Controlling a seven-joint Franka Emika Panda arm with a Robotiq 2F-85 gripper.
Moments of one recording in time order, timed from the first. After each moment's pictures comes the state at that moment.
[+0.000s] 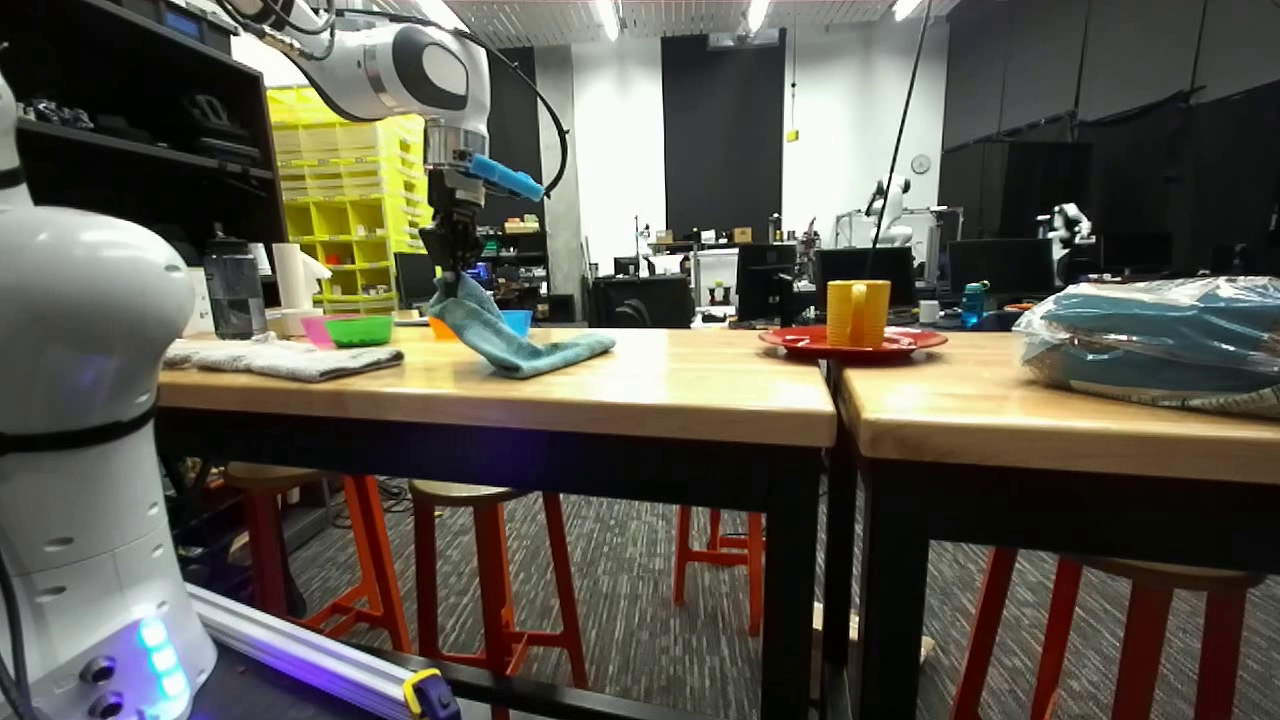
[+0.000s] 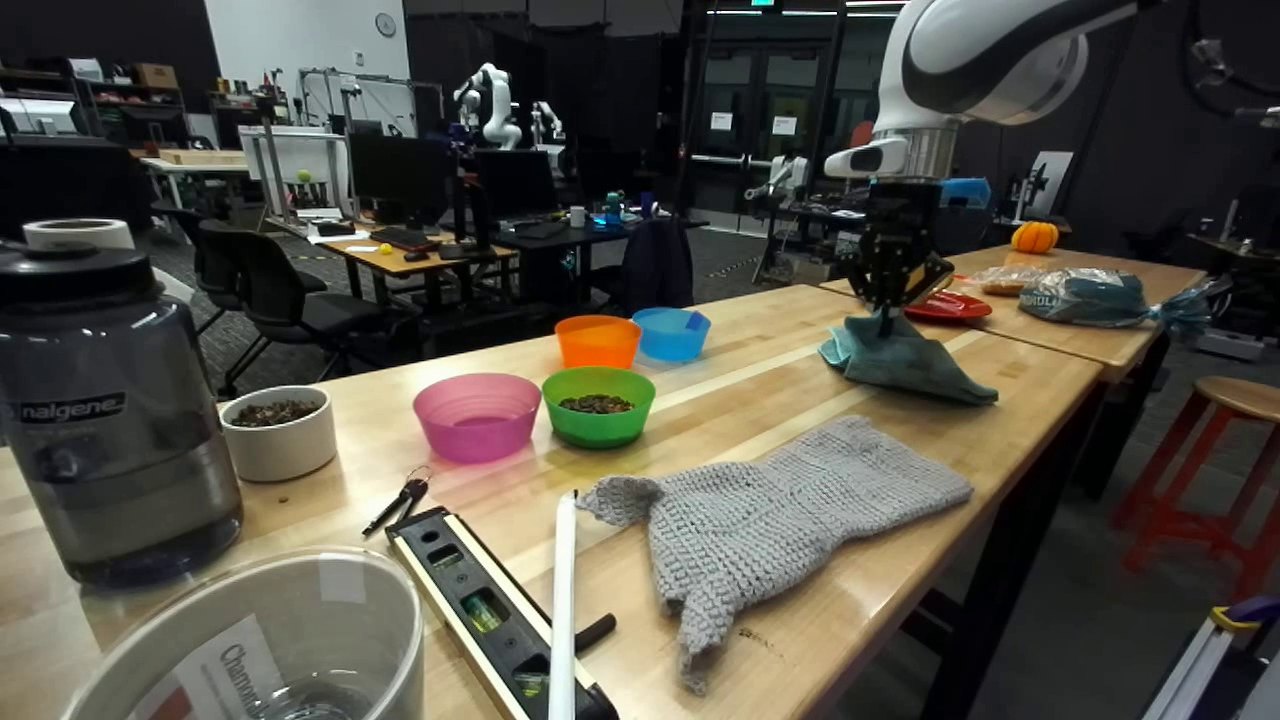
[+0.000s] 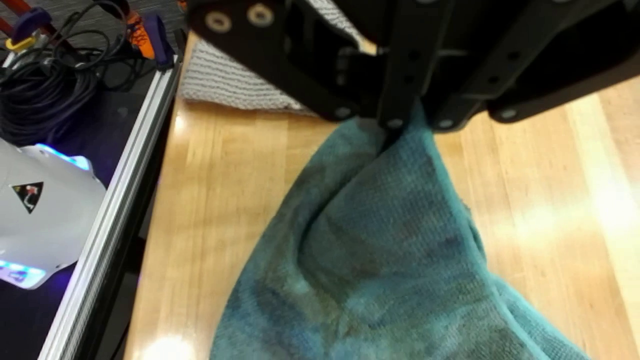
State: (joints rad) arm 0.09 -0.32 -0.14 -2.27 -0.01 1.87 -1.72
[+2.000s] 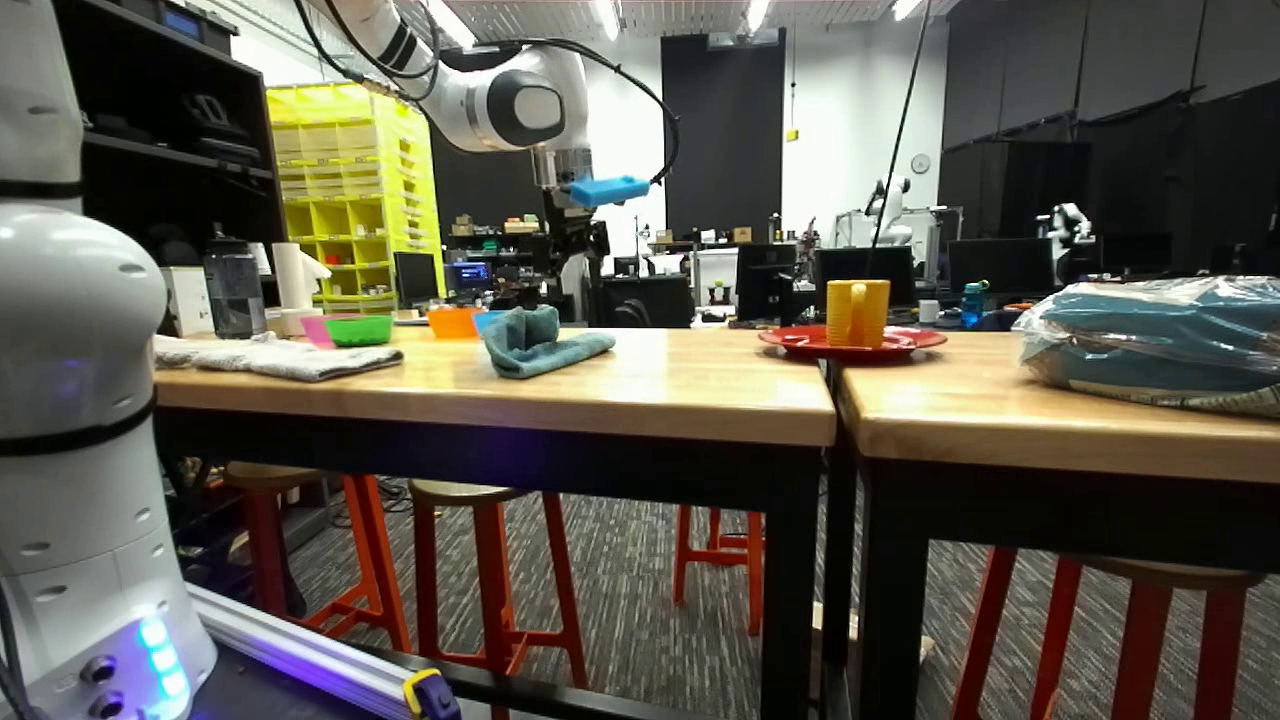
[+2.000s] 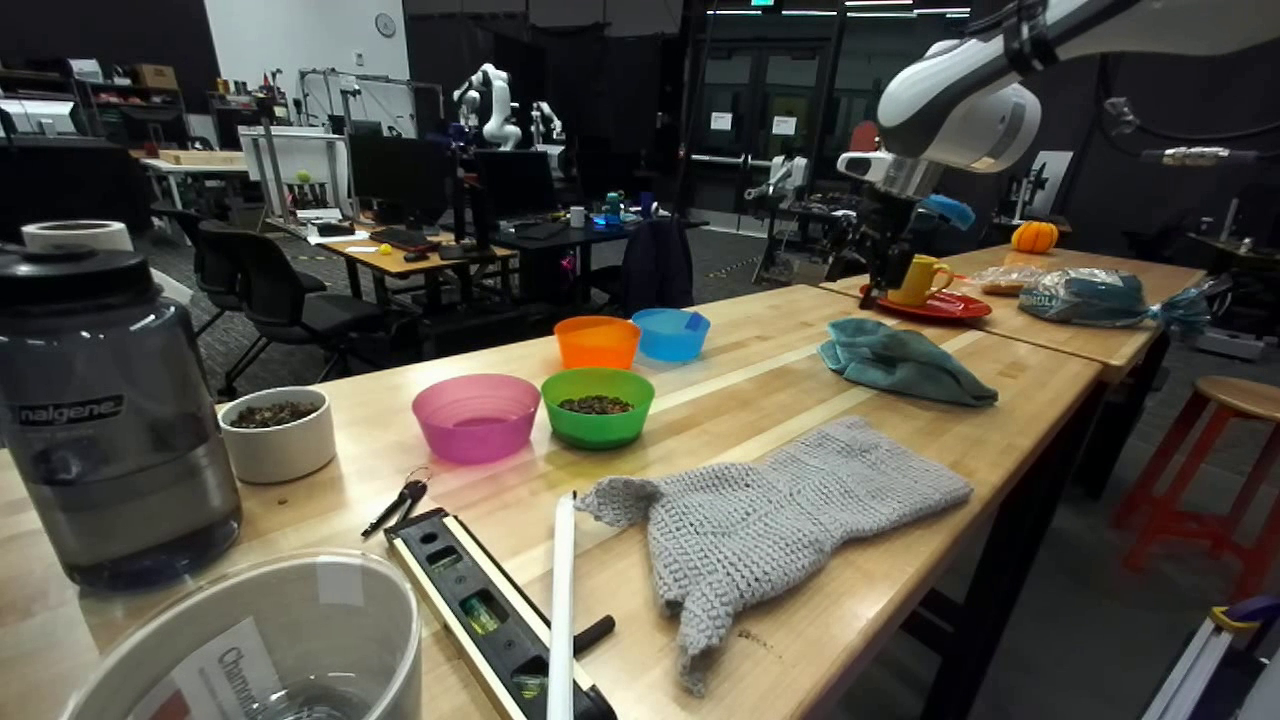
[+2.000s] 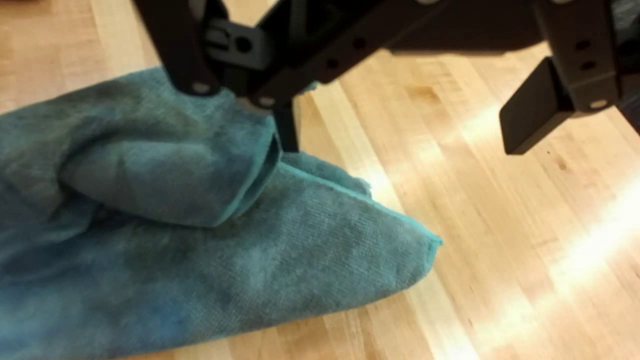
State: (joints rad) arm -0.12 -0.06 -0.16 -2.11 0.13 2.28 -1.65
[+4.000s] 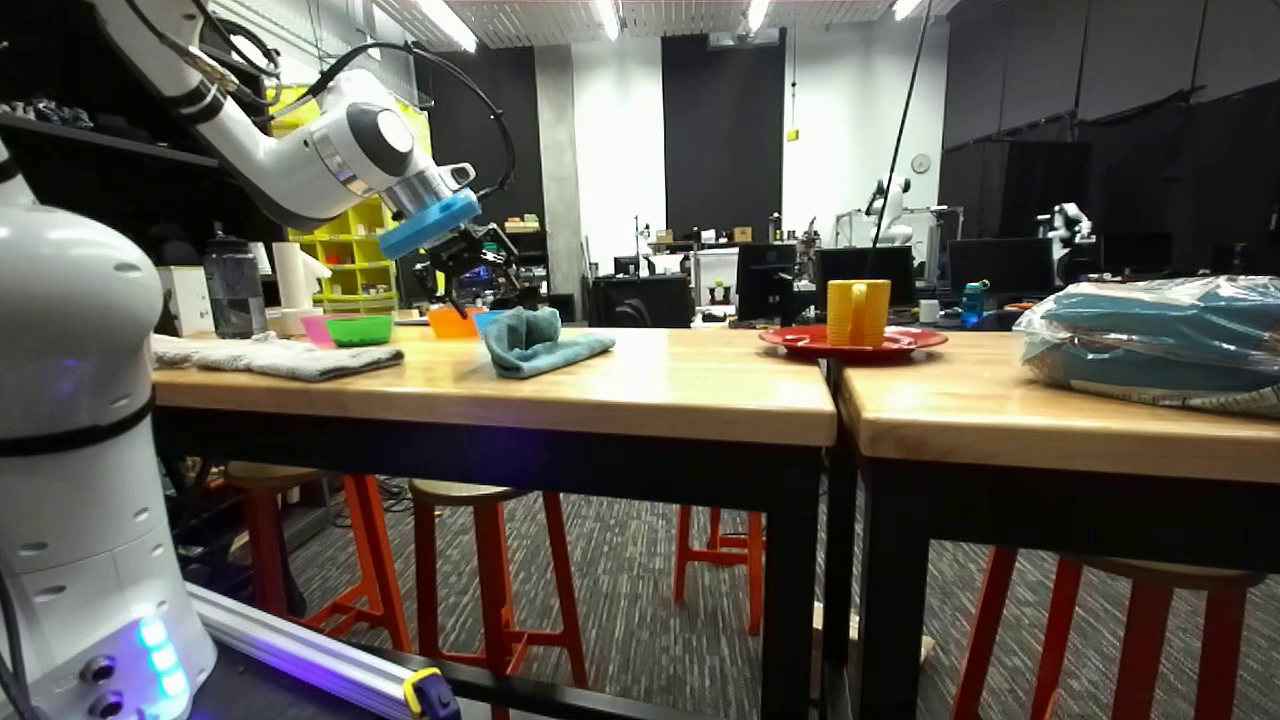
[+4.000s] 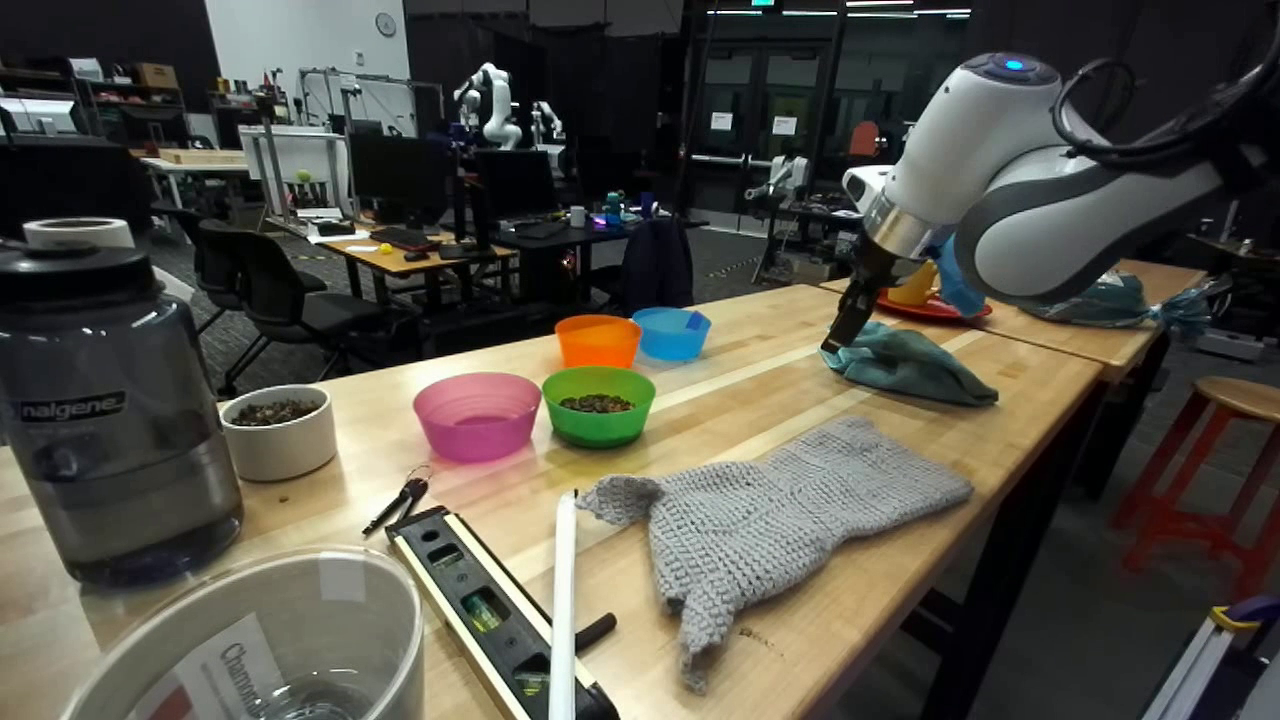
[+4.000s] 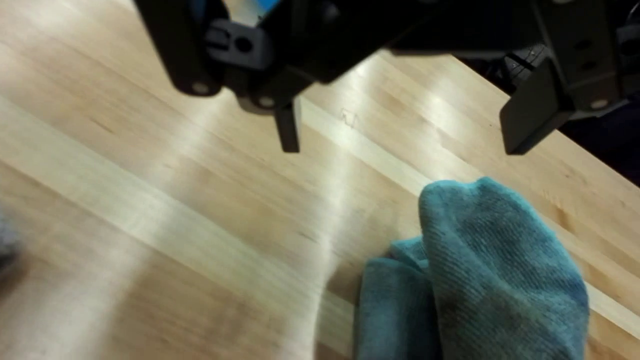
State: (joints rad) arm -0.14 -0.43 0.11 -2.66 -0.50 2.73 -0.16
